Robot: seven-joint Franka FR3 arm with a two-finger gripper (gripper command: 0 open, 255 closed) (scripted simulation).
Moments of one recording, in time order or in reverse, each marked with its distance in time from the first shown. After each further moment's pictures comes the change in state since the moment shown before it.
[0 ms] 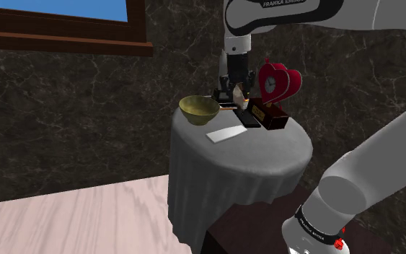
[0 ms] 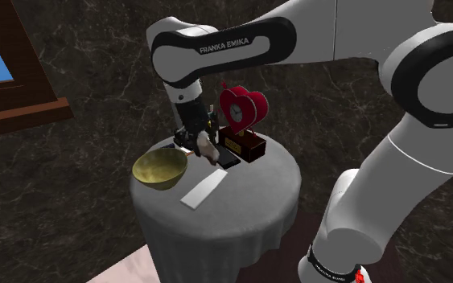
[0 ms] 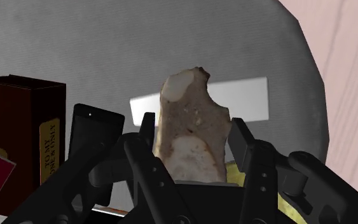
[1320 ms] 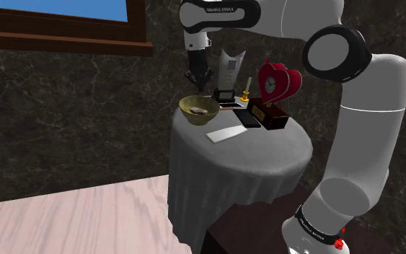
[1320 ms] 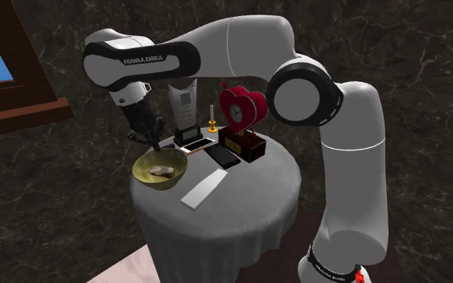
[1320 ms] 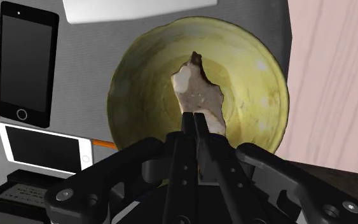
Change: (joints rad) arm 0.055 0.576 0.044 0.652 -0.061 -0.090 0.100
